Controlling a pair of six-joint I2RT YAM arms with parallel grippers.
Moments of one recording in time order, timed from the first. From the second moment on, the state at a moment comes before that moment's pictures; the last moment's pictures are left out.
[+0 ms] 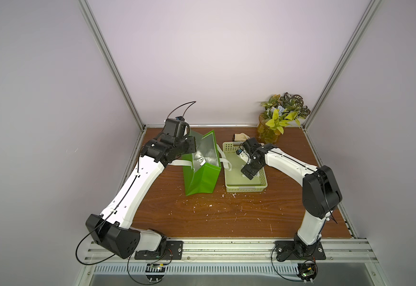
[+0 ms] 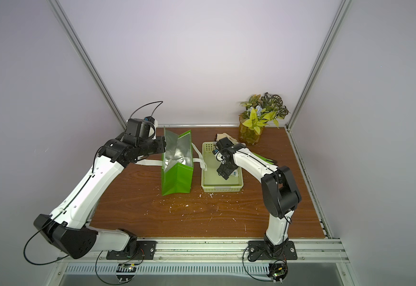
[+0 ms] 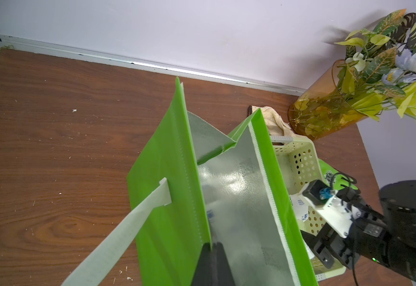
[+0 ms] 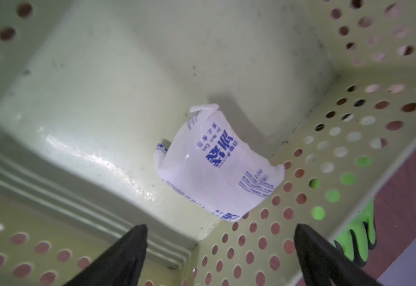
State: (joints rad) left arm -0.38 1.38 1.53 -0.87 -0.03 -0.42; right arm 0.54 1.85 1.41 -0.87 0.24 -0.34
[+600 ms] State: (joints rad) left arm -0.38 1.38 1.53 -0.87 -0.03 -0.42; right arm 0.52 2.04 1.51 -0.82 0.22 -0.67
